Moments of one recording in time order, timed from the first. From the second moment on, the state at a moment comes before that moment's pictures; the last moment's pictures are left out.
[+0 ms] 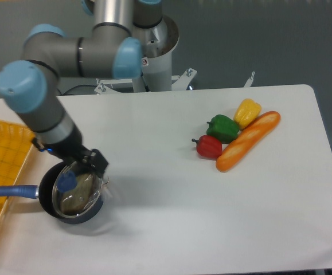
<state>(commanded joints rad) 2.14 -1.93 -1.42 -1.27 1.68 0.55</state>
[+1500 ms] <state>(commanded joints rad) 2.60 -2.02 -1.43 -1.27 1.59 1.27</state>
